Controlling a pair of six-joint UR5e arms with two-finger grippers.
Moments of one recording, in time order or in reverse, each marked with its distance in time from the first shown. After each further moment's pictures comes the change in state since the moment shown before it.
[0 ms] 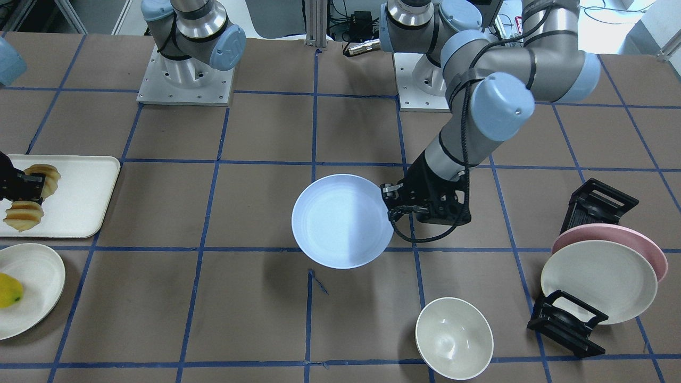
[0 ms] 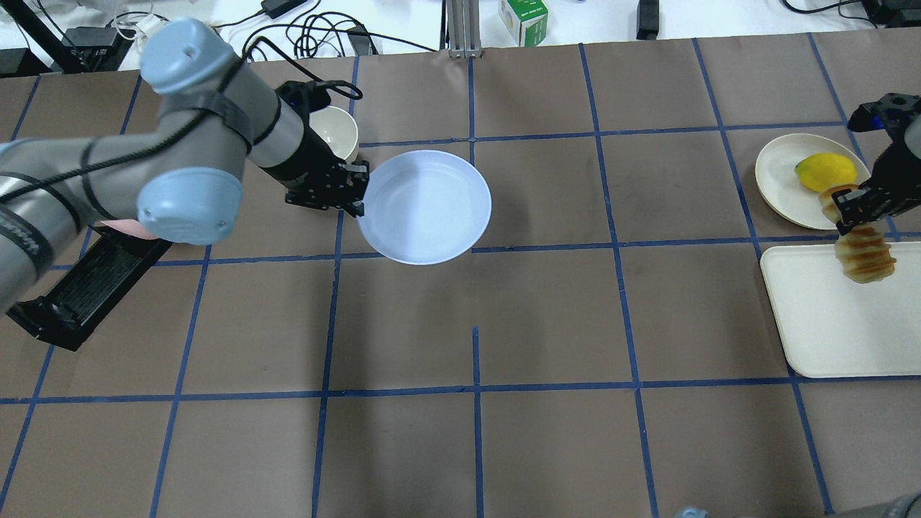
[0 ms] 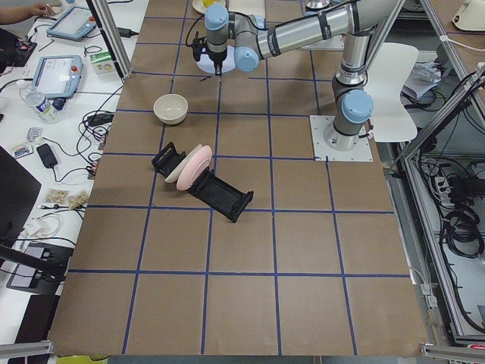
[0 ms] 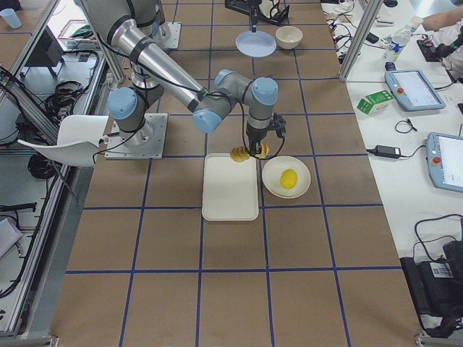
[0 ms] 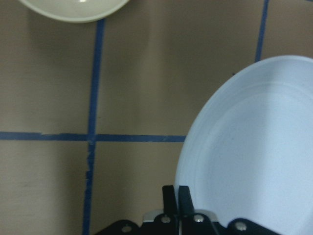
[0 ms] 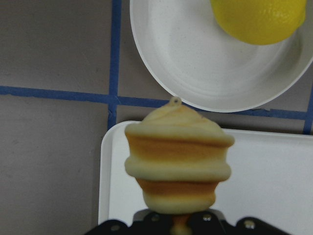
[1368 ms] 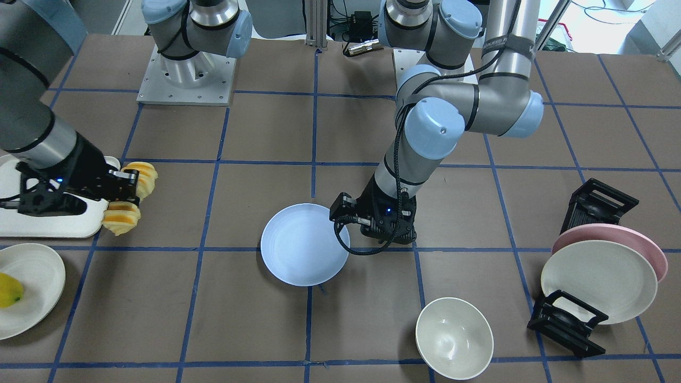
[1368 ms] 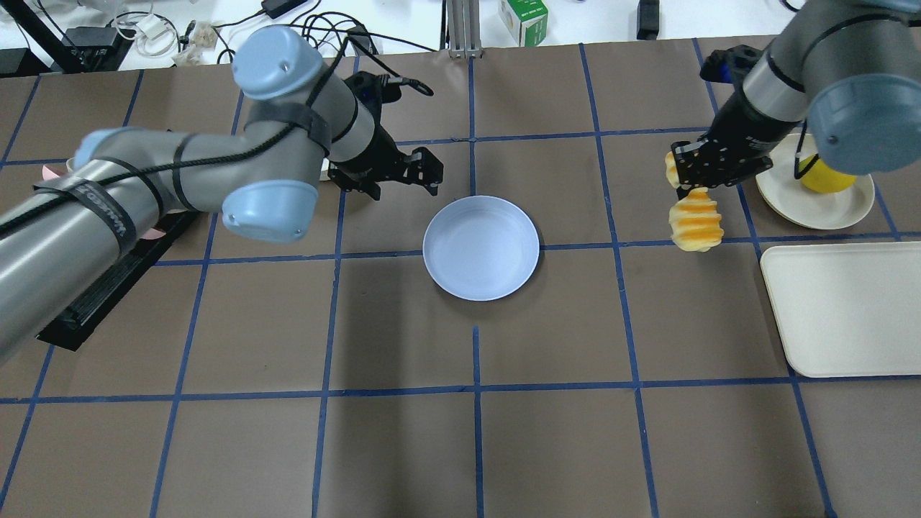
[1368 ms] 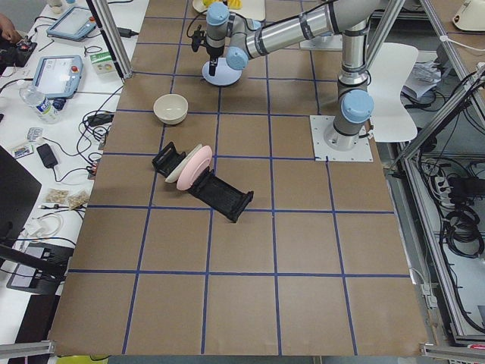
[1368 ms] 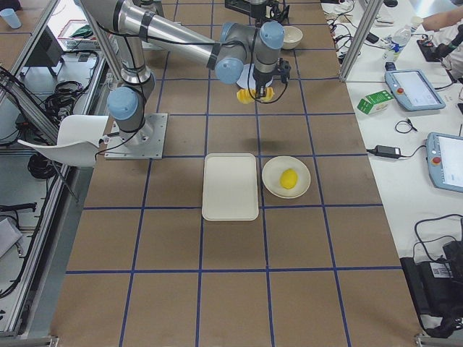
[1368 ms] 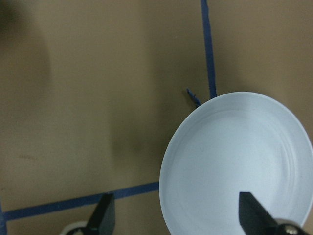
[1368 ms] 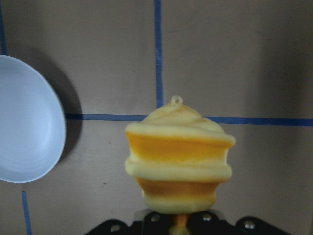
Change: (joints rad) left arm -0.109 -0.026 0.171 -0.093 0.078 0.018; right arm 0.386 -0.039 -0.092 0.181 0.227 0.463
